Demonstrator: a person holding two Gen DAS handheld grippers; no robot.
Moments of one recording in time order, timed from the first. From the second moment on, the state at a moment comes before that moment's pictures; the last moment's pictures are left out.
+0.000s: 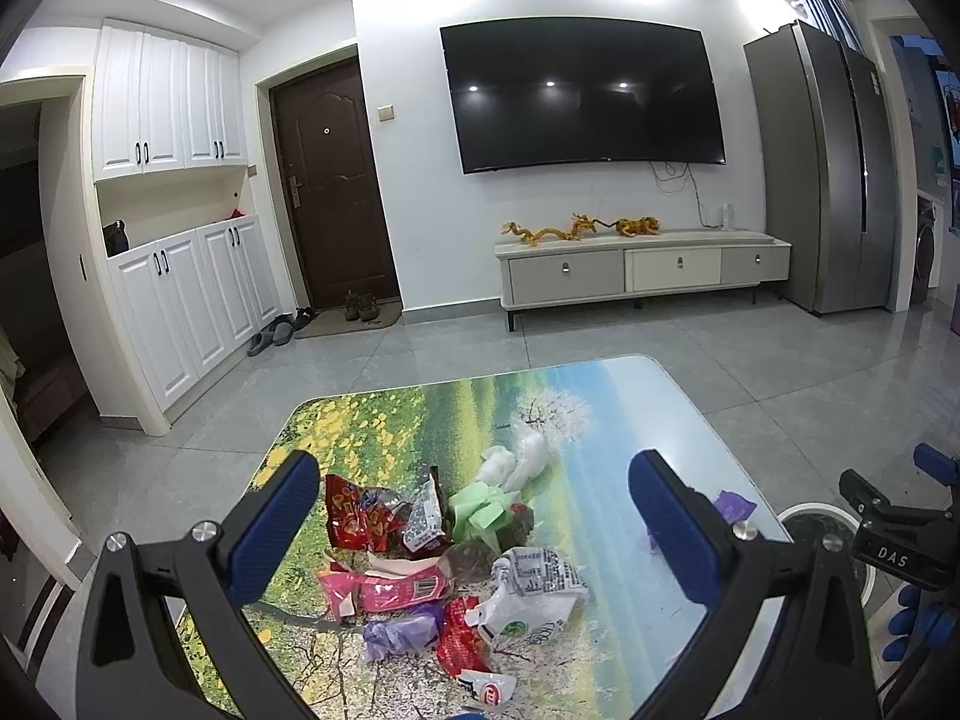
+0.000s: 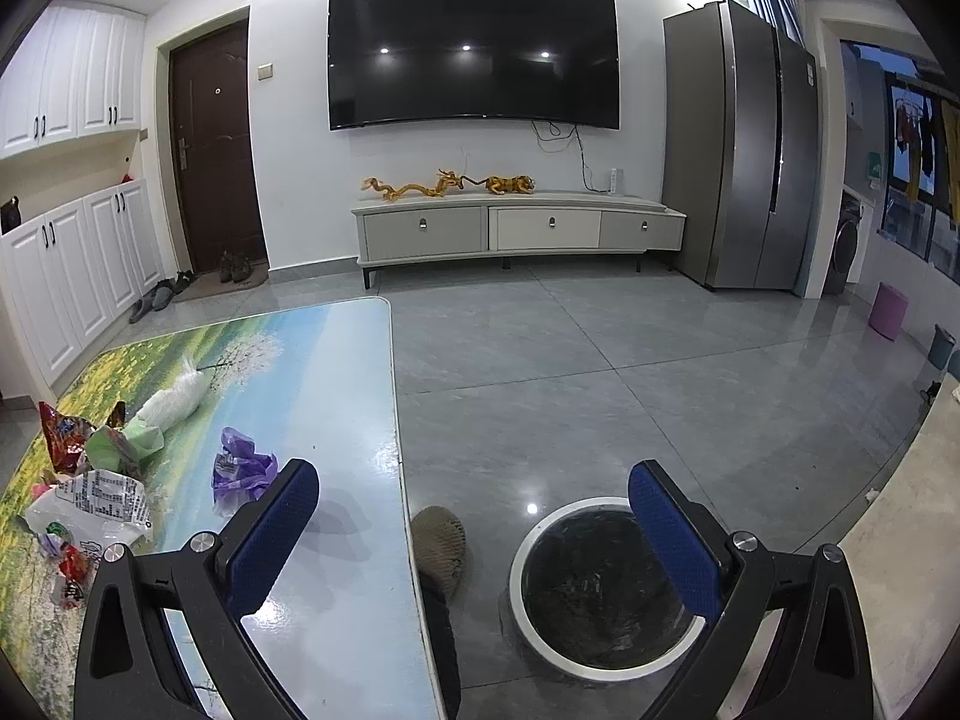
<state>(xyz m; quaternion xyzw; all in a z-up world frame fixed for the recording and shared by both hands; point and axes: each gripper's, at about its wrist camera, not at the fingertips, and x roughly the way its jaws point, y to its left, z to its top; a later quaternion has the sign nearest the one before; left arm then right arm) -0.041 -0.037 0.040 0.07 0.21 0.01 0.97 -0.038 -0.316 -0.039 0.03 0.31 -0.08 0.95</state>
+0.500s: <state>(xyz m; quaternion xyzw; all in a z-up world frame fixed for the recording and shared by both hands) -0.031 -0.026 0.035 0.05 0.22 -0.01 0.97 -0.040 -0.319 -0.029 0.03 0.29 -0.10 0.95</state>
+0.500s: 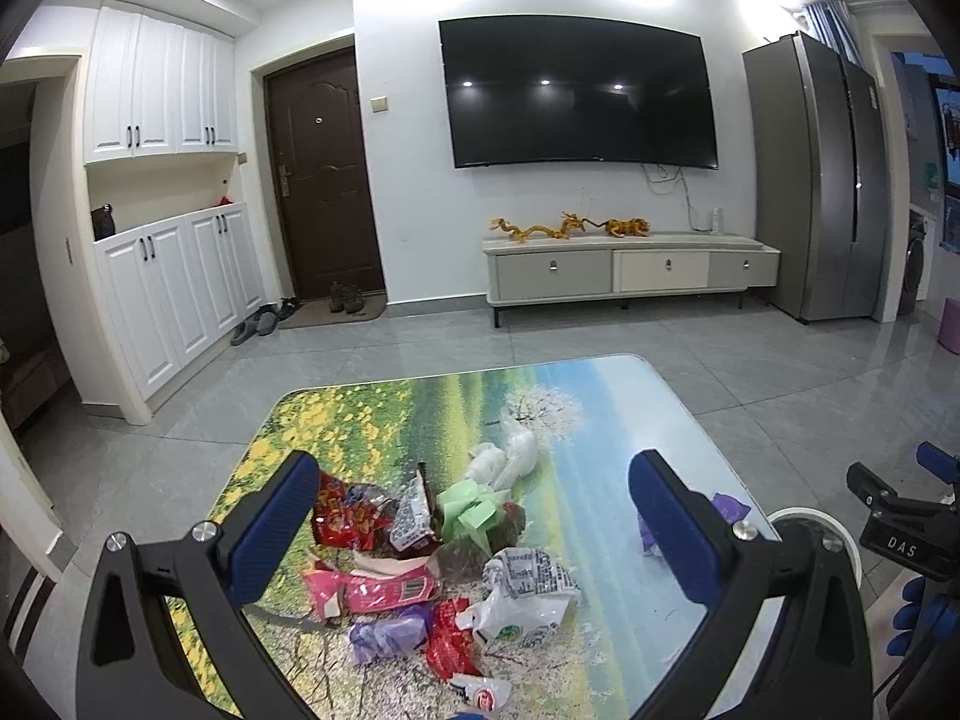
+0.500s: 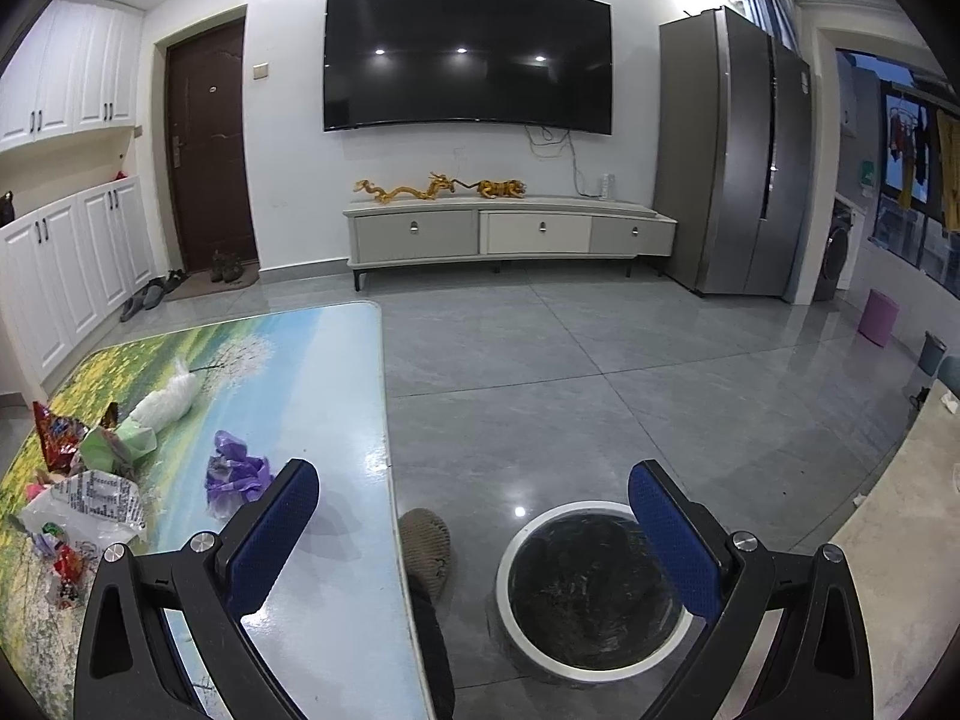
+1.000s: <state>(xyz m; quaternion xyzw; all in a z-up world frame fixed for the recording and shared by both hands) -0.003 0.012 0.027 0.03 0.23 -0.06 0.97 -0.017 -0.305 -0.014 0.03 0.29 -0.15 0.94</state>
